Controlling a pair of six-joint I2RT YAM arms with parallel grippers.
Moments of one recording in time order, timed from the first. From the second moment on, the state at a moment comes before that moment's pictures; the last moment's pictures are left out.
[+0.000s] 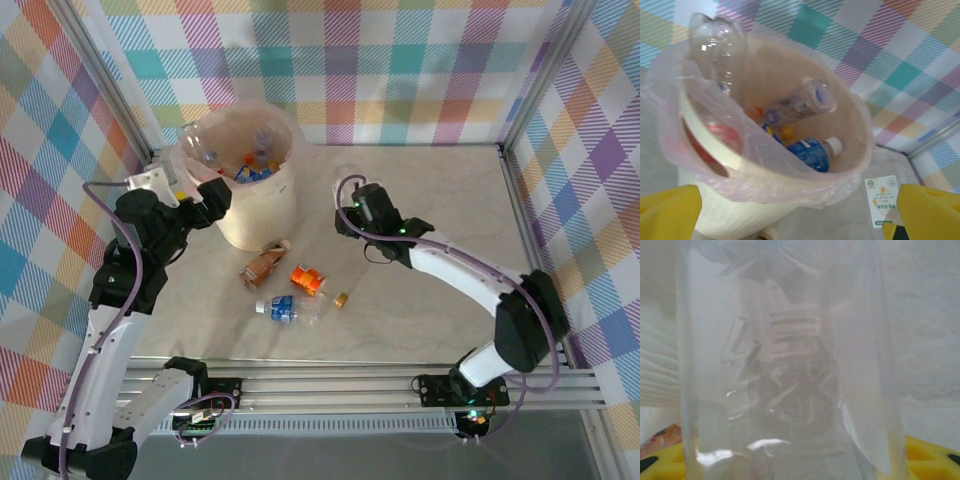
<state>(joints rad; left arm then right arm) -0.19 0.88 1.14 -0.50 0.02 -0.50 0.69 1.48 1.12 -0.31 0.21 0.51</state>
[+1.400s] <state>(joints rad) -0.44 1.31 1.17 0.21 0.60 -0.80 0.58 1.31 1.04 0.31 -0.65 0.82</state>
